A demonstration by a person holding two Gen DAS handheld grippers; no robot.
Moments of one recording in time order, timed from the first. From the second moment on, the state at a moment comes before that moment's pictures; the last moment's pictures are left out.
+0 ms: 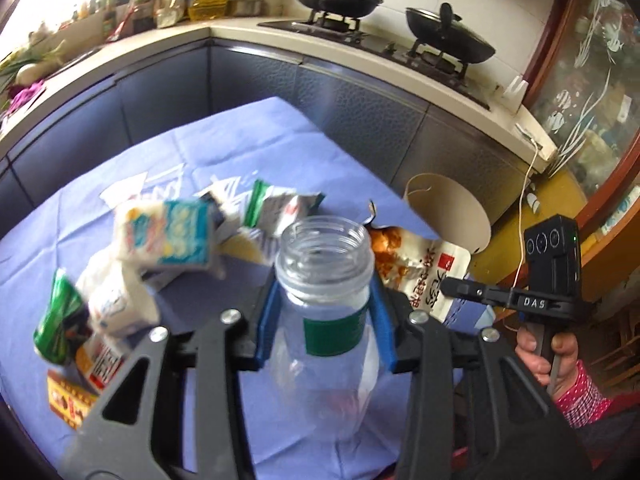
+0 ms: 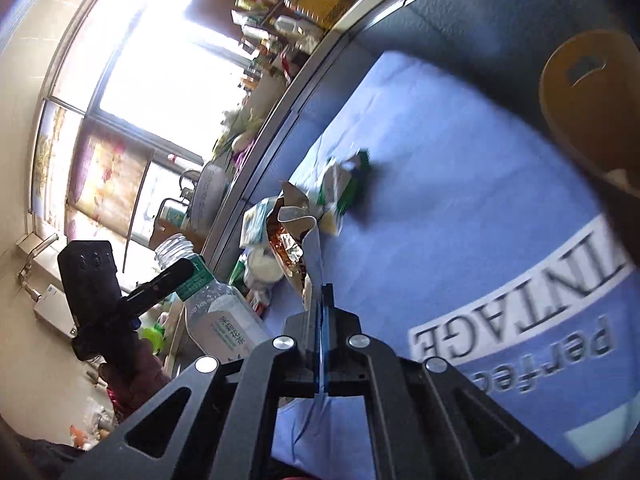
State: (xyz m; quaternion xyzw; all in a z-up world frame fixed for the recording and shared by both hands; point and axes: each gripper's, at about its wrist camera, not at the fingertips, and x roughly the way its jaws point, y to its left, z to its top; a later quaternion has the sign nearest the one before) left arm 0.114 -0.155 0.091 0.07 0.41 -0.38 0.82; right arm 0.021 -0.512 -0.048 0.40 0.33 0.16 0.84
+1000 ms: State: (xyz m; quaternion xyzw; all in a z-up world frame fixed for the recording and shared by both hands) left arm 0.145 -0.452 0.026 0.09 0.43 -0.45 0.78; right arm -0.017 -0.657 -0.093 0.32 0.25 -0.17 0.90
